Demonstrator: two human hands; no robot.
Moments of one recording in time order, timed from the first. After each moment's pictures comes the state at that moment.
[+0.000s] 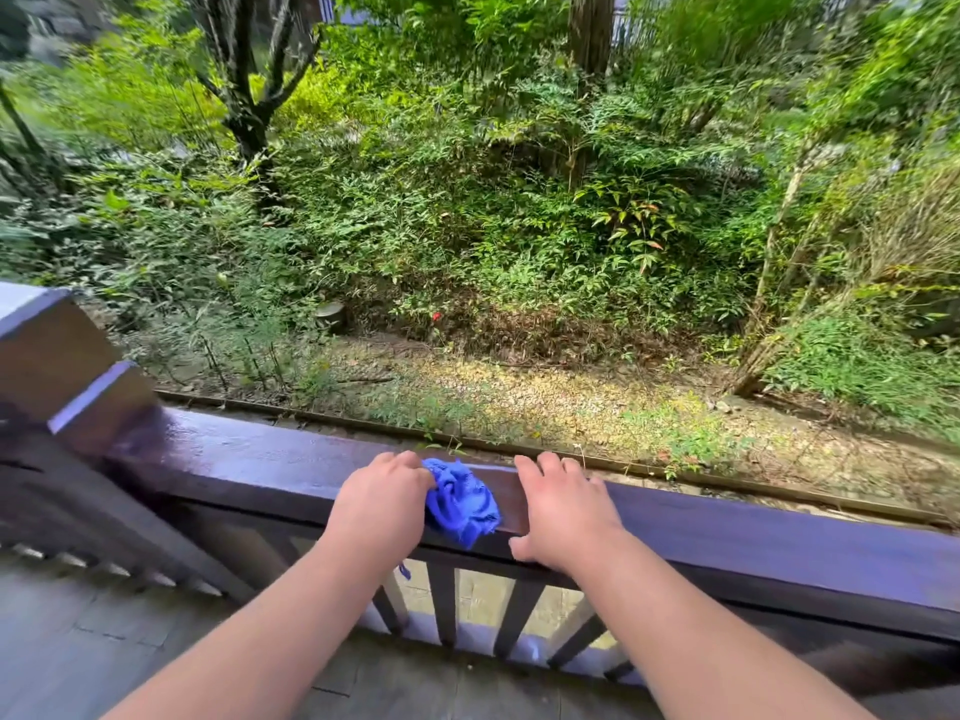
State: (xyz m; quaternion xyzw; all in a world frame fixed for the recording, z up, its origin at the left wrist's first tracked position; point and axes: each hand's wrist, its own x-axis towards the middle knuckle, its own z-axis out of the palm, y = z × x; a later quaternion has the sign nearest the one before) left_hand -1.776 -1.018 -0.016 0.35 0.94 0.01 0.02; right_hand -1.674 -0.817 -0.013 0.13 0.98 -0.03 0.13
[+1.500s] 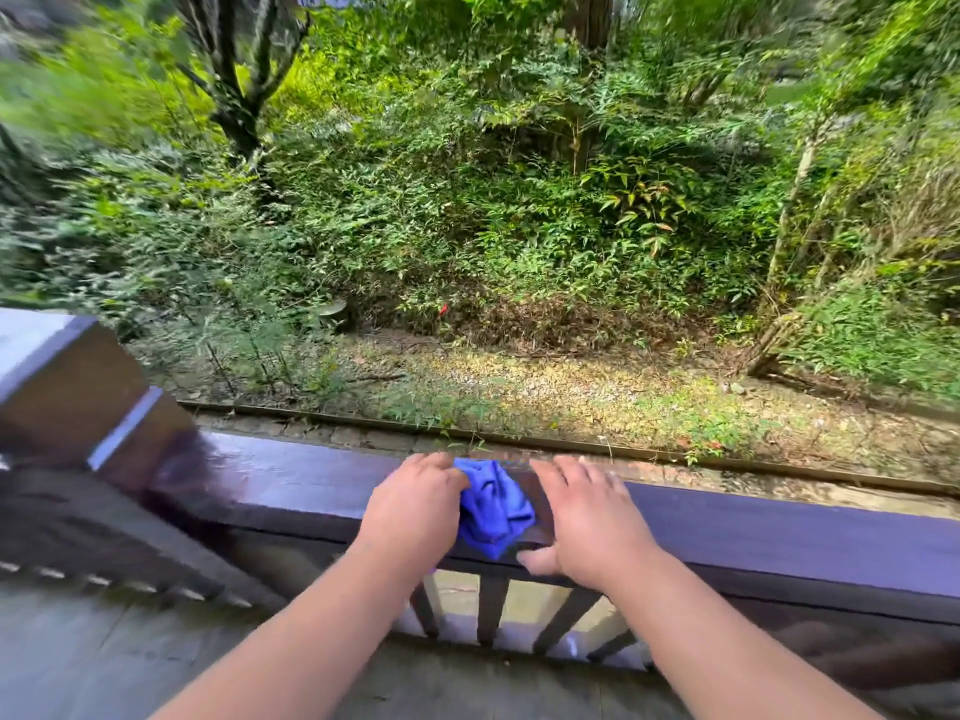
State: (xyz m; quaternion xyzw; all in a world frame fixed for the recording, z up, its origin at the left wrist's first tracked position) left_hand -1.832 -1.052 -0.033 0.39 0.92 0.05 -0.04; right_hand -1.711 -0.865 -0.024 0.14 0.98 -0.08 0.11
